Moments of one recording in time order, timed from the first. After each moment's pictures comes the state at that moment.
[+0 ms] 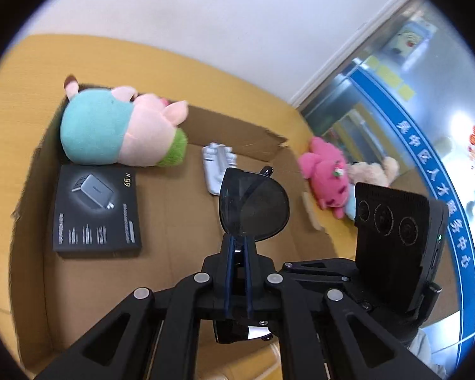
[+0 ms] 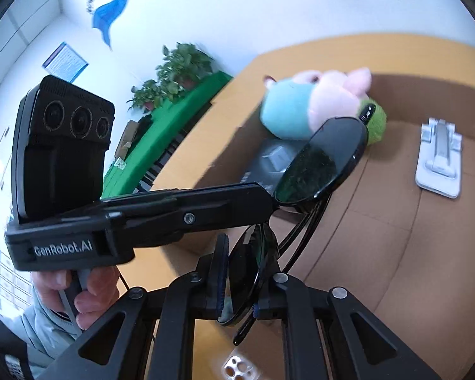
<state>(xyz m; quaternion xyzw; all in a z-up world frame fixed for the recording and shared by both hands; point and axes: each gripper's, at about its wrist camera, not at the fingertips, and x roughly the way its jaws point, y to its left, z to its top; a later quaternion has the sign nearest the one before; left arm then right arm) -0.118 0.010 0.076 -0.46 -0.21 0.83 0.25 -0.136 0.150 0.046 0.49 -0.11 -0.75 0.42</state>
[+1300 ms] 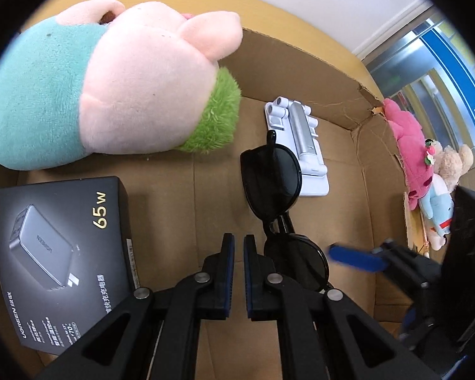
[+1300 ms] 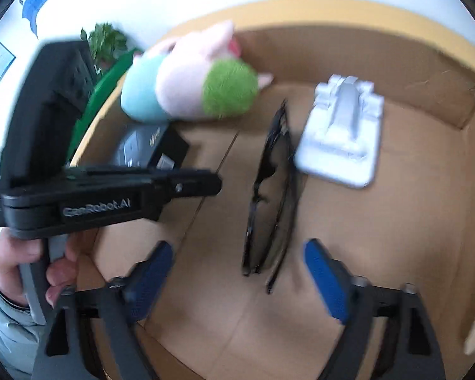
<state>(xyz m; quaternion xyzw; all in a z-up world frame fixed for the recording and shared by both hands) -0.214 0.051 -0.008 -0.59 -0.12 0.77 0.19 -0.200 0.178 -0.021 0.58 -0.03 -0.77 0.28</state>
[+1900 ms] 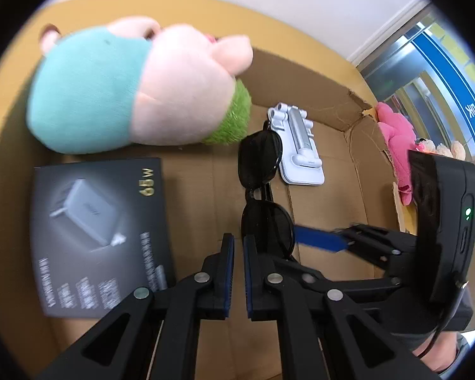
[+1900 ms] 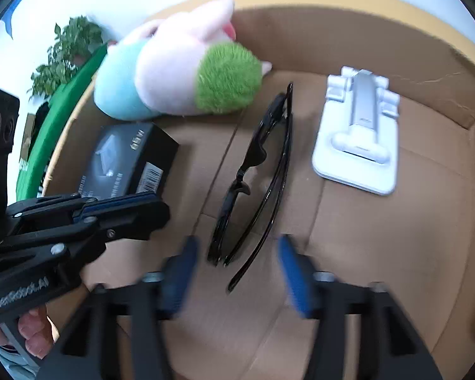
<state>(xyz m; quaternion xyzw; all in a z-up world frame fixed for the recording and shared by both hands) -0.187 0.032 0.015 -0.56 -0.11 0.80 0.18 -0.207 0.155 -0.019 0.59 -0.02 -0.77 0.22</state>
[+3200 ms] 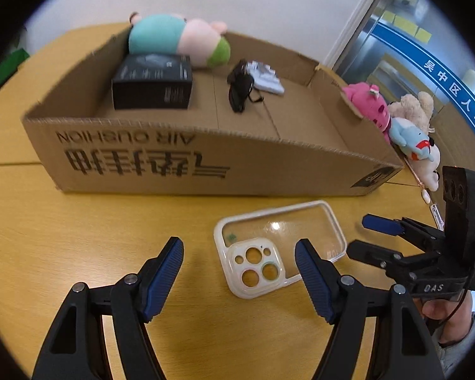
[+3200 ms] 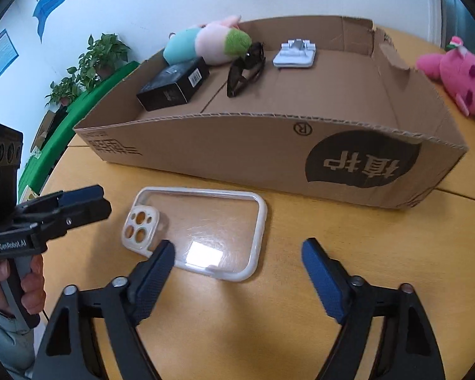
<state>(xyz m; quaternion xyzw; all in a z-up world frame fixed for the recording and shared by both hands) 0.045 0.025 -0.011 -0.48 -0.10 0.86 0.16 0.027 0.232 -0.021 0.50 -0.04 -0.84 0.22</state>
